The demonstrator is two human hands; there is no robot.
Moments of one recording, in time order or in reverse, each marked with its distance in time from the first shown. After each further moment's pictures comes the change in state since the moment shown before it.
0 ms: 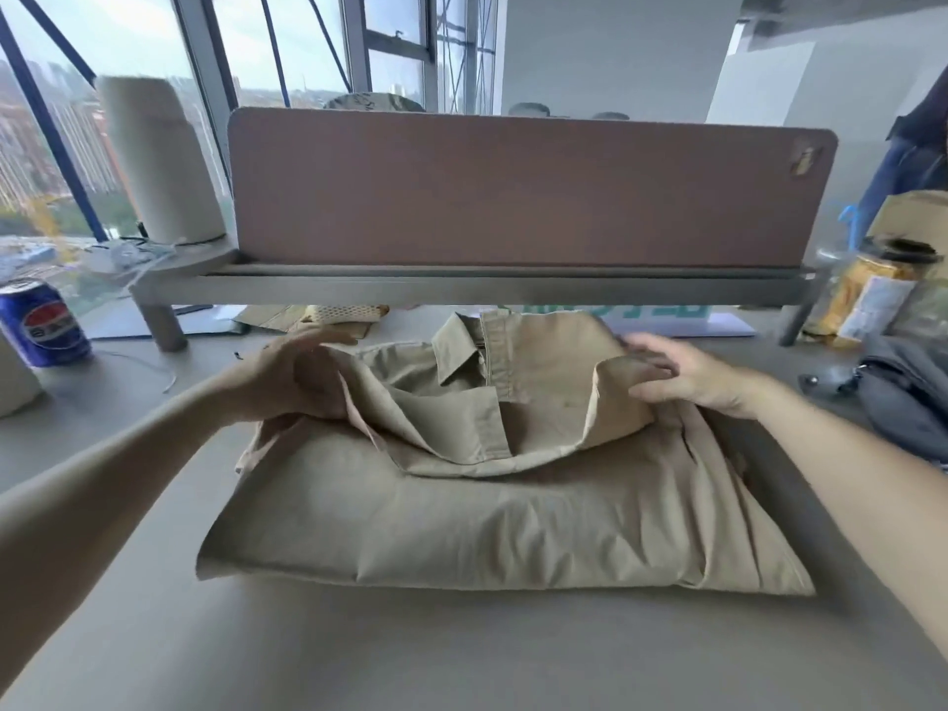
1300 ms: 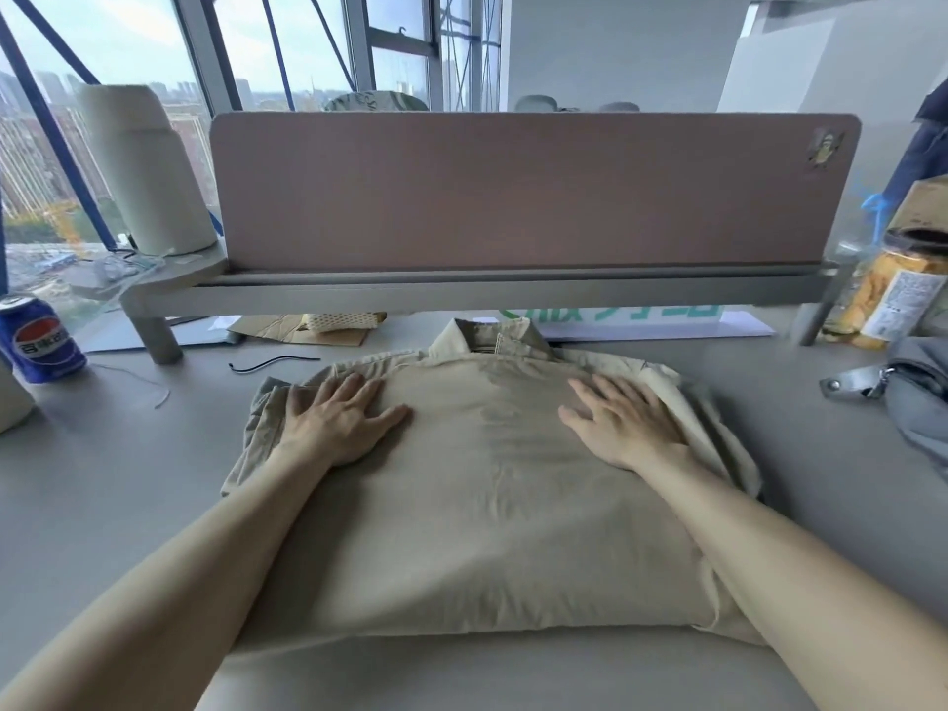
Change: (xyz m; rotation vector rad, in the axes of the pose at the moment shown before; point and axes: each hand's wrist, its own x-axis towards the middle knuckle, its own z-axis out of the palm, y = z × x) left_hand 0.038 0.029 0.098 0.514 -0.191 -0.438; right_hand 0.049 0.014 0.096 -0.873 0.246 0.227
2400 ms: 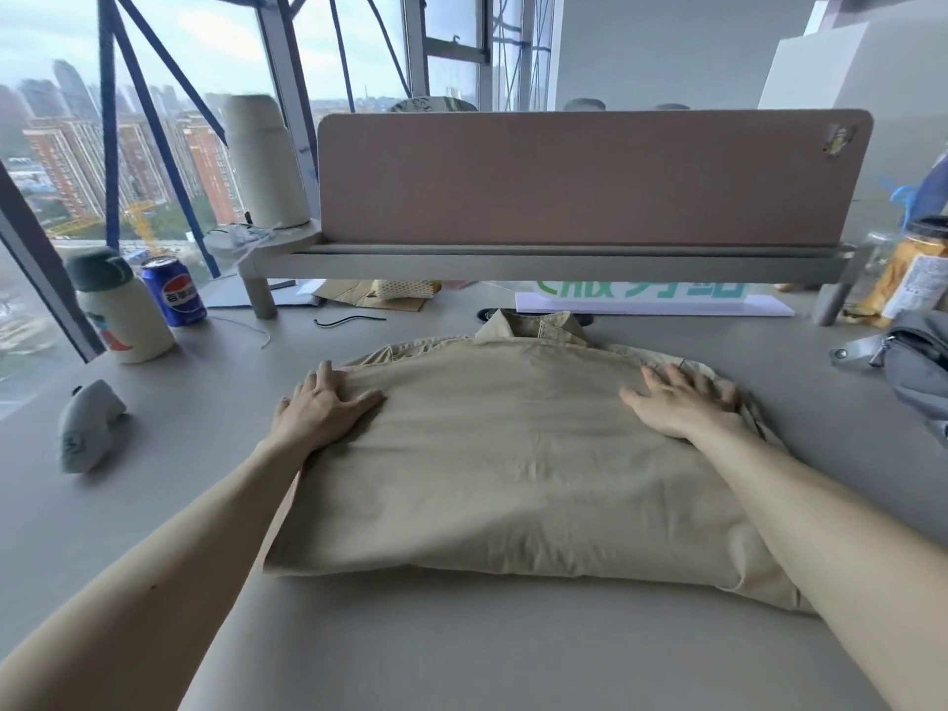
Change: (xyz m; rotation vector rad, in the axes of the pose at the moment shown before) left_hand -0.118 -0.074 0.002 -0.388 0.106 -0.274; right_hand -0.075 0.016 -0.021 0.007 -0.176 0.217
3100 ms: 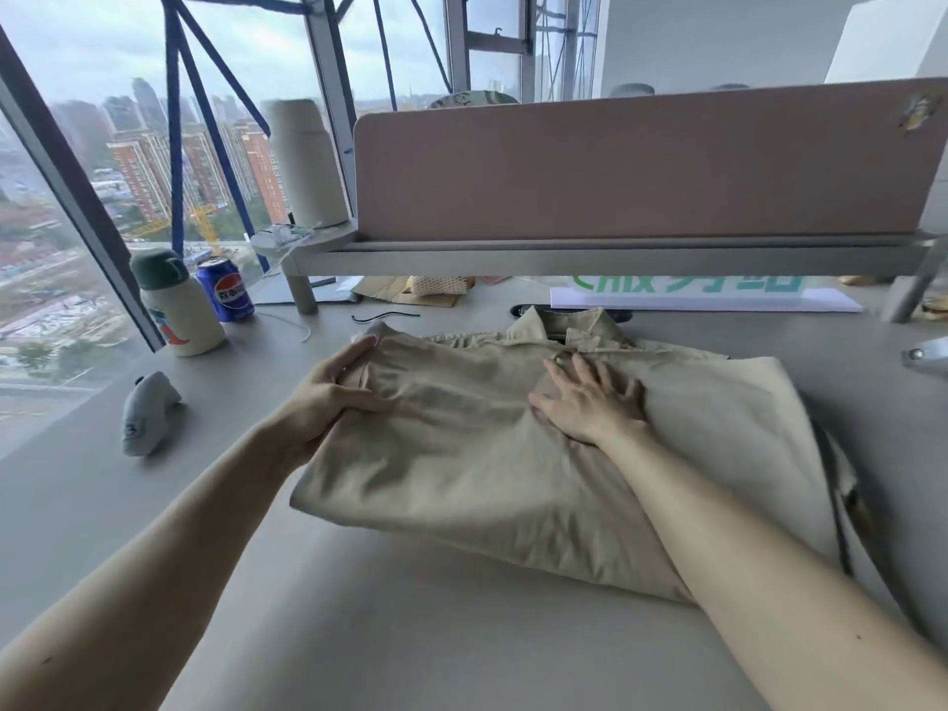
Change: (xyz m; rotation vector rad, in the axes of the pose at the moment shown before) left_hand -0.071 0.023 -0.056 -1.123 -0.239 0.073; right_hand -0.019 -0.123 0.023 0.156 0.059 -0.328
